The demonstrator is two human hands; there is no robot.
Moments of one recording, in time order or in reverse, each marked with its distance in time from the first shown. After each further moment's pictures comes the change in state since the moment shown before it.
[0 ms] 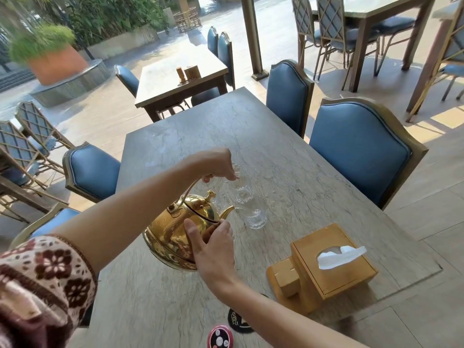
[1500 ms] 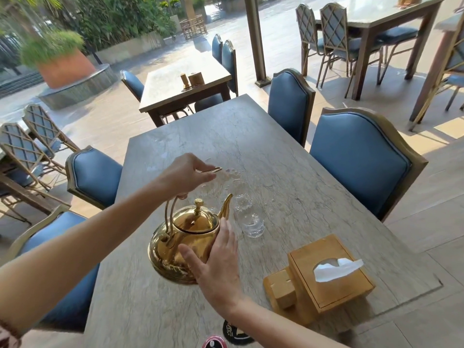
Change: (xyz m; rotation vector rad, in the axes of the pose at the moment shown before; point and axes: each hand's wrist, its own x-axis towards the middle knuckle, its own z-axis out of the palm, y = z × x) left_hand -0.054 -0.035 -0.002 -0.375 0.293 0.026; right_hand -0.008 0.009 -0.019 -0.244 -0.046 -0.148
